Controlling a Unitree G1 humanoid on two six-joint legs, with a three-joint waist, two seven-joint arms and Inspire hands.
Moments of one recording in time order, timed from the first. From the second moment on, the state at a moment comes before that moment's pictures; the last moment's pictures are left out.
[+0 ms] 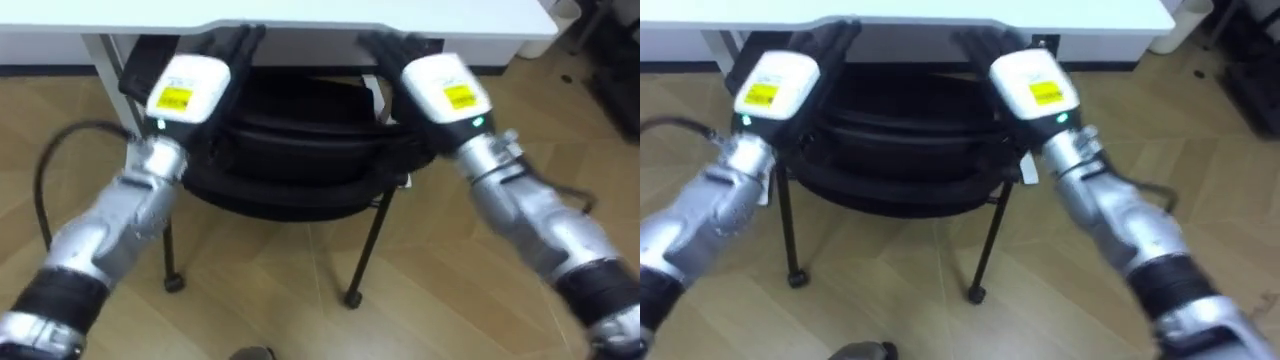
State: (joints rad) left arm -0.56 0.62 -0.27 0.52 0.92 -0.28 0.35; right arm -0.56 -0.61 0.33 0.50 -0.90 -0.33 -0.39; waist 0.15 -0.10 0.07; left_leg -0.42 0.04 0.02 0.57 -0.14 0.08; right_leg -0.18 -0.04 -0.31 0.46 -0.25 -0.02
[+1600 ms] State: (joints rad) left arm 0.47 0.24 0.41 0.98 -0.35 -0.11 0.47; right arm 0.46 -0.25 -0.44 0.99 0.50 -0.07 -0.41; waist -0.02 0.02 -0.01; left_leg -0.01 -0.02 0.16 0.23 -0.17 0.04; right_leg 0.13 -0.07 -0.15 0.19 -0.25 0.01
